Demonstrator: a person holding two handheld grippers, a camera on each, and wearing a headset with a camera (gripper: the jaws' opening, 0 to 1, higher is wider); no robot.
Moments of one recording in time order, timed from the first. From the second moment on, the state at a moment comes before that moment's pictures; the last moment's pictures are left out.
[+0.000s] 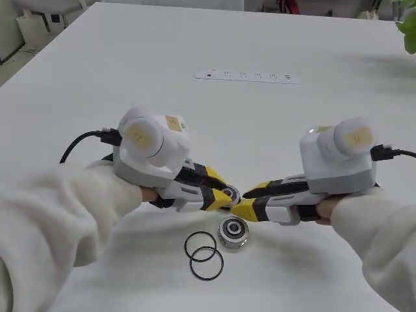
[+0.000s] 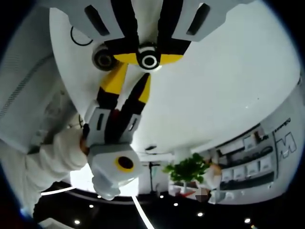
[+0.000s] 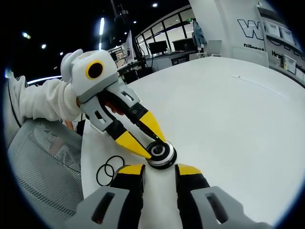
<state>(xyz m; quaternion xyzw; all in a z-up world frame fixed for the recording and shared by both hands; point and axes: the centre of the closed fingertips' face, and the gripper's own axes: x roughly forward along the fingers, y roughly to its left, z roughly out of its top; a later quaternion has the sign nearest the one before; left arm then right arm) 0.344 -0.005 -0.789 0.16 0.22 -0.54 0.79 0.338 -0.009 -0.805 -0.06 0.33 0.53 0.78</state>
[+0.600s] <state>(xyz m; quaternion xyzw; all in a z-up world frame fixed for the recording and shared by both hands) 0.343 -0.008 -0.791 0.16 0.22 -0.55 0.79 0.340 -0.007 -0.808 -0.09 0.31 0.53 0.78</state>
